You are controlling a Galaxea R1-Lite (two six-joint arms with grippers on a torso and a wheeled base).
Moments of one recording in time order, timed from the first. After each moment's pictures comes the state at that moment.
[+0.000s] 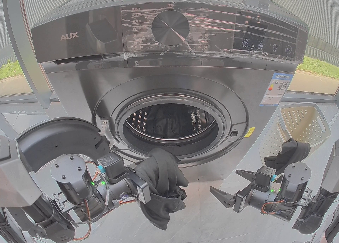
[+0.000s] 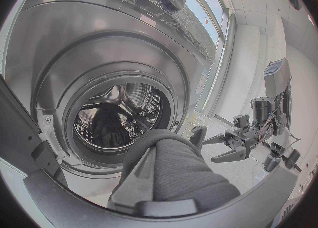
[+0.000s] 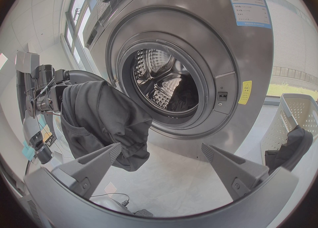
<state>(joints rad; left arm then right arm) -0.72 1.86 -0.26 -1.55 -0.01 -0.08 0.72 1.90 -0.09 -1.55 -0.09 0.17</state>
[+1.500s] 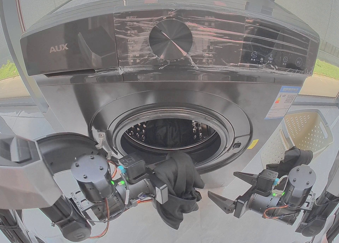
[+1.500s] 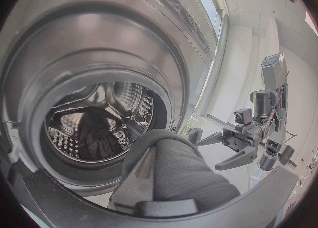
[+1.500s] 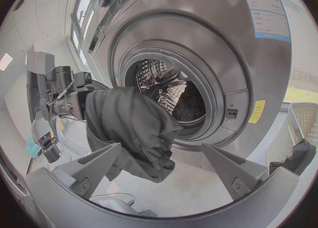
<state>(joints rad) -0.76 1.96 -0.37 -1.55 -0.06 -0.07 0.78 1.86 -0.07 -1.55 -0.09 0.17</state>
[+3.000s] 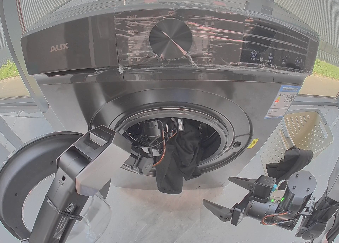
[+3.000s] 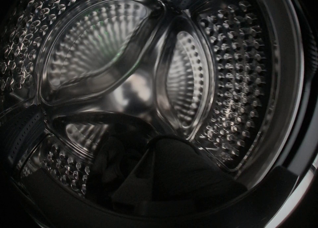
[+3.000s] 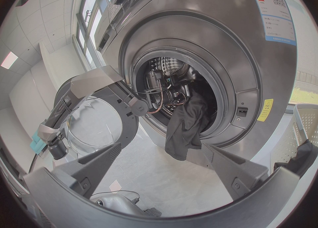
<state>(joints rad) -0.54 2.65 -1.67 -1.10 0.14 -0.09 0.84 1.84 -0.06 -1.55 -0.10 0.17</state>
